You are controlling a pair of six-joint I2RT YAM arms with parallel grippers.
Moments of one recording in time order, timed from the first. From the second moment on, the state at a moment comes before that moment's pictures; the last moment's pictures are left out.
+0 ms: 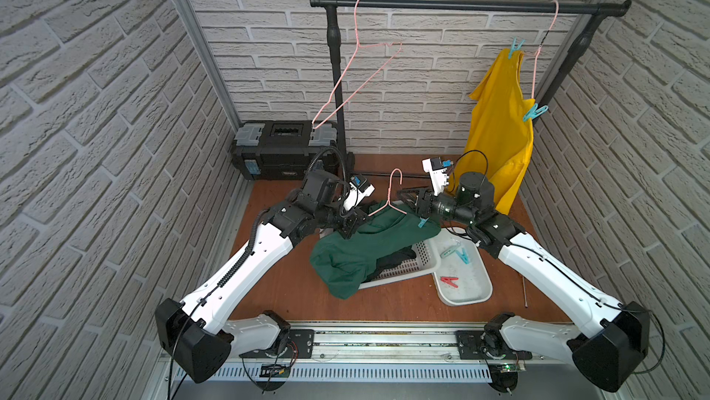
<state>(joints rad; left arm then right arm) -0.60 1.22 1.24 -0.74 0.42 0.13 0.47 1.16 1.03 -0.13 -0.43 0.46</state>
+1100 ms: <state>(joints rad) -0.93 1.01 1.09 -0.75 -0.19 0.72 0.44 0.93 0.93 -0.55 -0.36 -0.04</state>
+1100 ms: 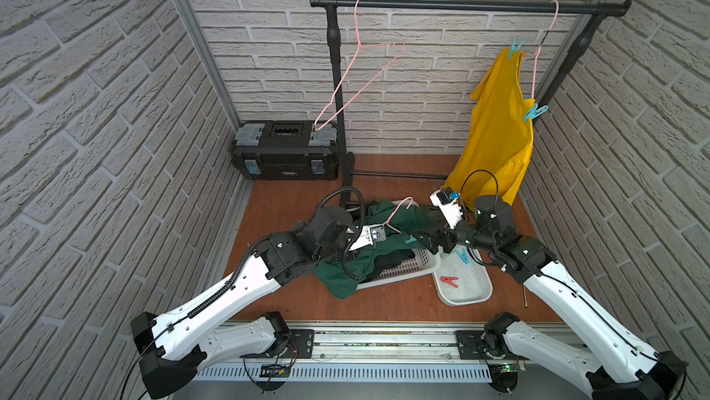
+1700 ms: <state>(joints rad) -0.93 0.83 0.98 -0.71 -0.19 0.78 0.44 0.97 0.85 -0.56 -0.43 -0.62</state>
